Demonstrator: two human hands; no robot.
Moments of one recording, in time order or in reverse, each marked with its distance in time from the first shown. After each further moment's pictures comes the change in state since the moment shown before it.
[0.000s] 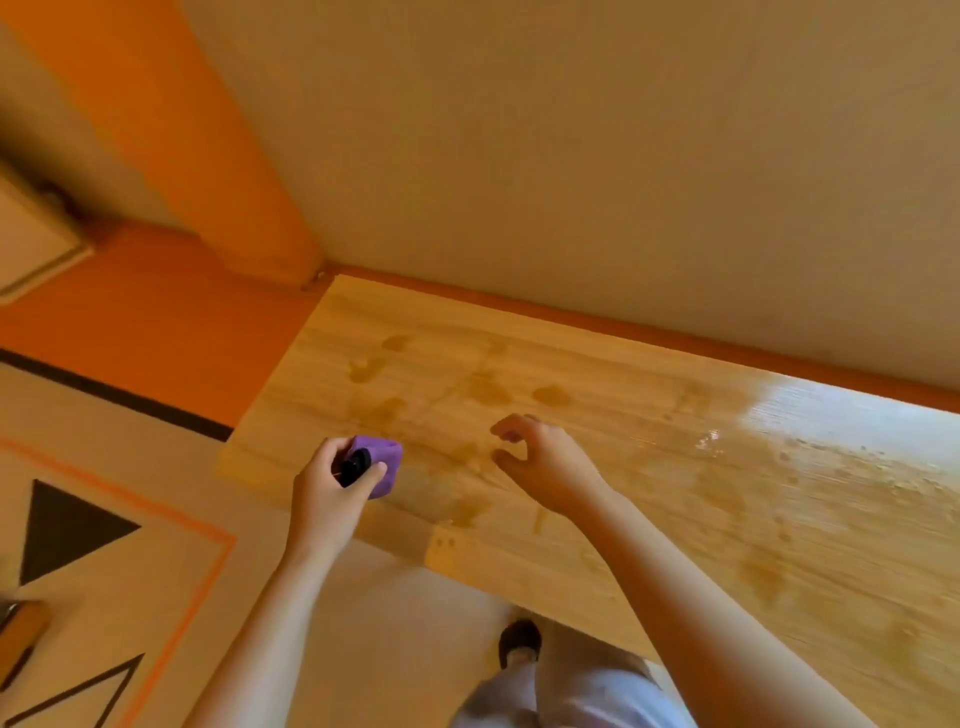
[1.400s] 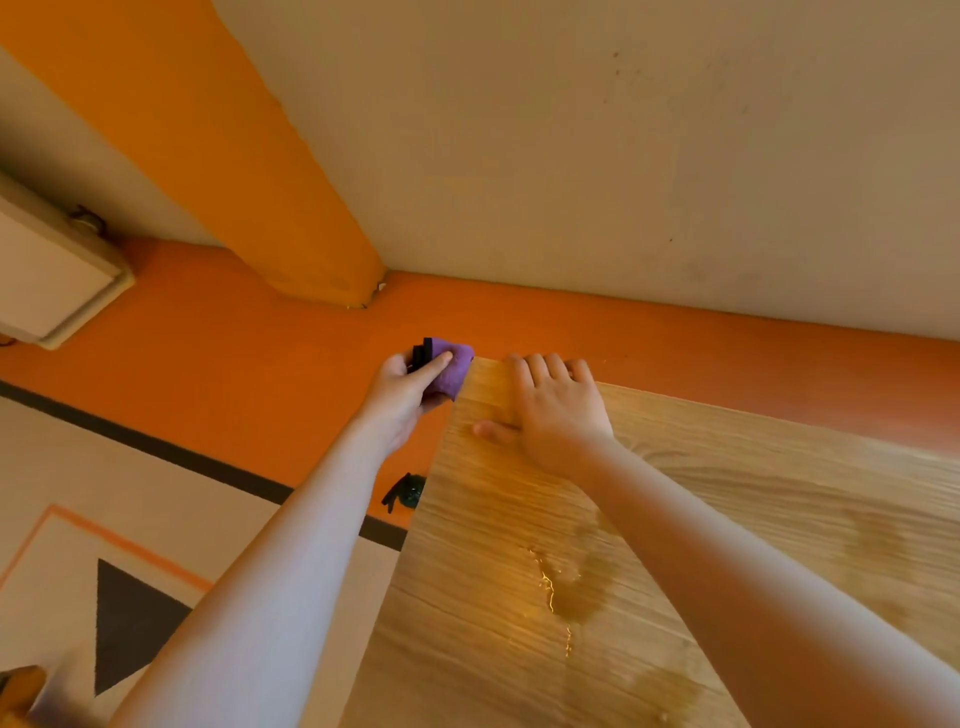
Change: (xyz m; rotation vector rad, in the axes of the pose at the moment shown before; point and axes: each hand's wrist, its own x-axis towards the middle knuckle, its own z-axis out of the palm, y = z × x) left_hand 0.478 -0.070 -0.010 -0.508 -0.339 -0.206; right_hand 0.428 -0.080 0.140 -0.600 0.105 -0.076
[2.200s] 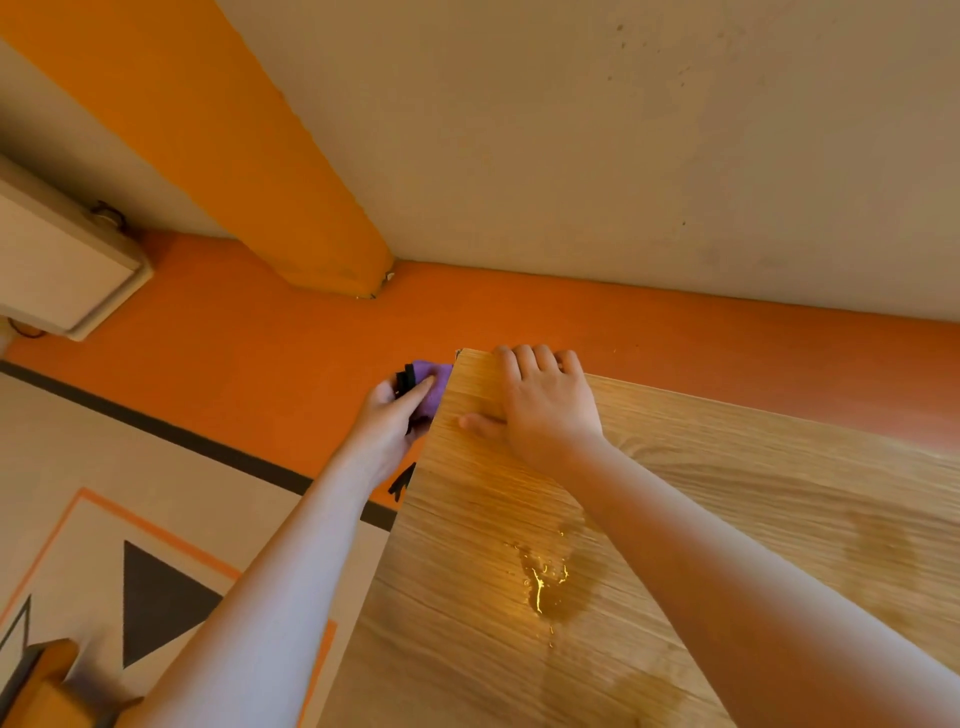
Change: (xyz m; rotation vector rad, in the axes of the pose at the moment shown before) left_hand -0.028 -0.018 0.003 -0.052 0.046 -0.035; right_hand 0.000 0.002 -0.001 0.014 0.006 -0.019
